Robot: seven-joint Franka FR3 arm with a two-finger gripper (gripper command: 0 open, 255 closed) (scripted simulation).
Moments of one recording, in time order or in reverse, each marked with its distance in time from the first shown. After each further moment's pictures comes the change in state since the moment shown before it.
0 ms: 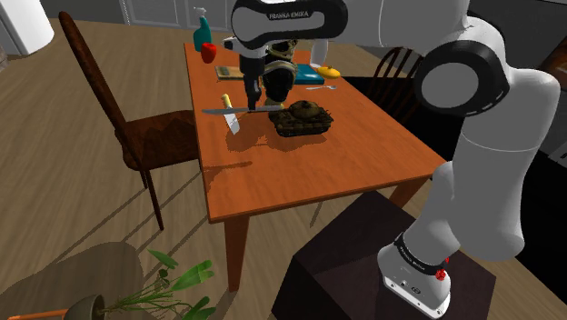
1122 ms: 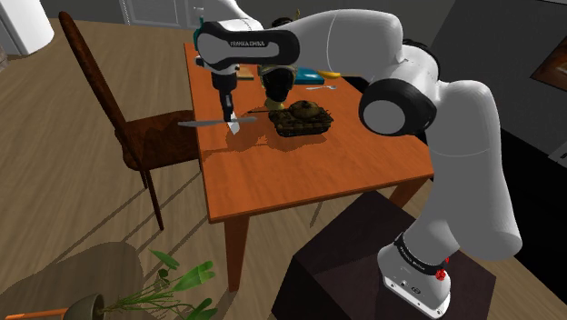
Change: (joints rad) arm -0.041 0.287 0.052 0.297 0.087 -0.022 0.043
